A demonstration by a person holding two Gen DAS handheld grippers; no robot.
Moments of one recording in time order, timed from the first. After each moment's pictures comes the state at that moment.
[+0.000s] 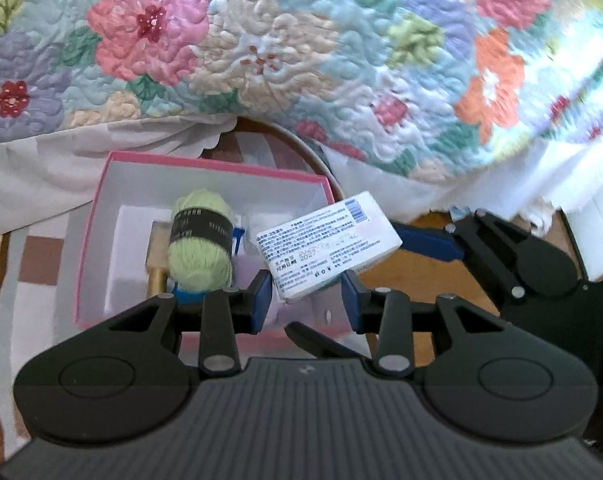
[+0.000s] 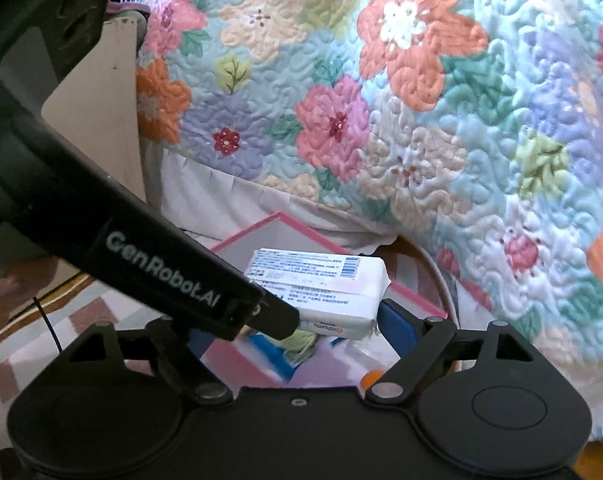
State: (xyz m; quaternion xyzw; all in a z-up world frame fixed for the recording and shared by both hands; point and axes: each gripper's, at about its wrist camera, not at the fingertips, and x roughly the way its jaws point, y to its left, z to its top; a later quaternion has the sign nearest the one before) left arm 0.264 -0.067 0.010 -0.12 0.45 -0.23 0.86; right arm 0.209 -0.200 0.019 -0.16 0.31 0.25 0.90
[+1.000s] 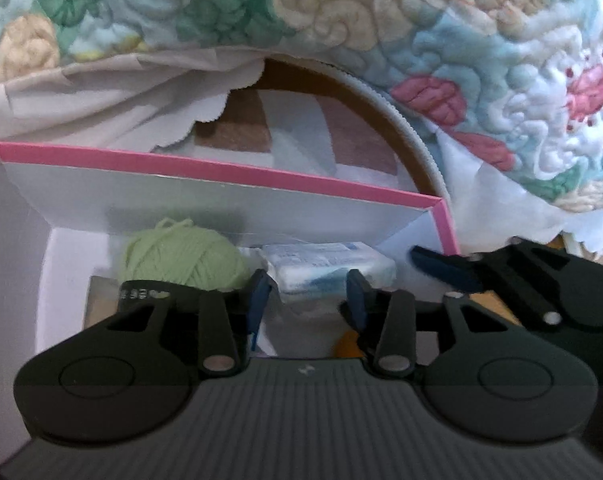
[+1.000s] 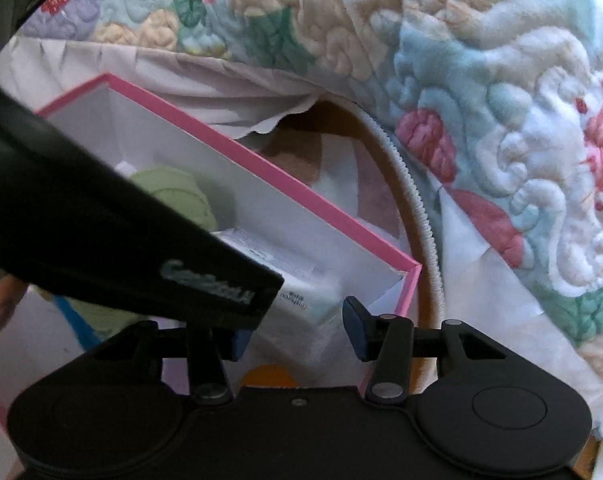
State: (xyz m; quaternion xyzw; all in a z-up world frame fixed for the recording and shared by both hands) left arm 0.414 -0.129 -0.131 -0.10 0.50 -0.19 0.84; right arm 0.369 -0.209 -0.125 -0.22 0.44 0.13 0.86
